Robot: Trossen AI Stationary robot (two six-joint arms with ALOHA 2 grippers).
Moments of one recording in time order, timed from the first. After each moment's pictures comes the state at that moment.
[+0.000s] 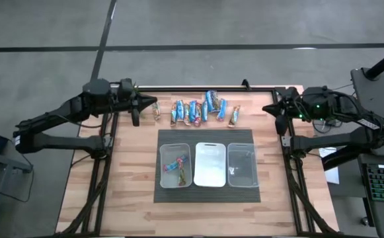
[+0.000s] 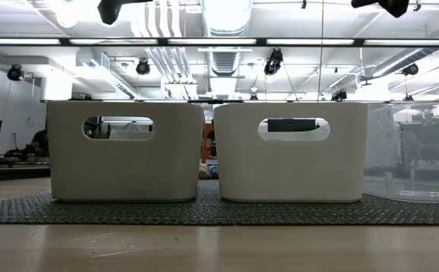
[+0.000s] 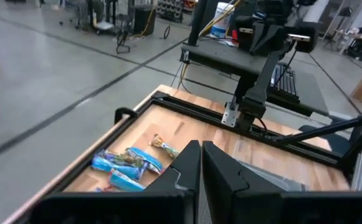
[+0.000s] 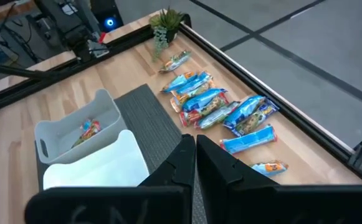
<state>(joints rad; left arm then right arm) 0.33 0.83 1.04 -0.37 0.03 -0.19 -0.13 0.74 1.19 -0.99 0.21 0.37</state>
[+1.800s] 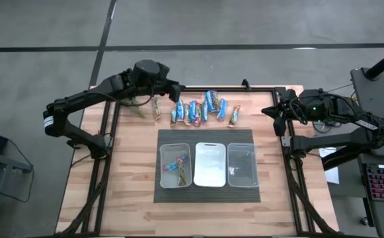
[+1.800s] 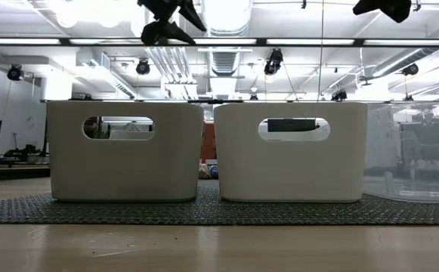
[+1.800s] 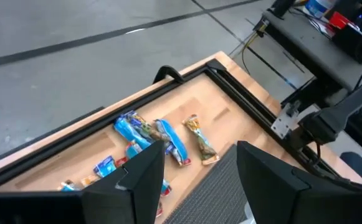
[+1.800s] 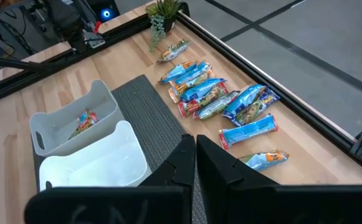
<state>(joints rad) 0.40 1.38 1.49 -0.57 -0.10 -0.49 -0.13 0.73 1.15 -1.00 0.21 0.39</state>
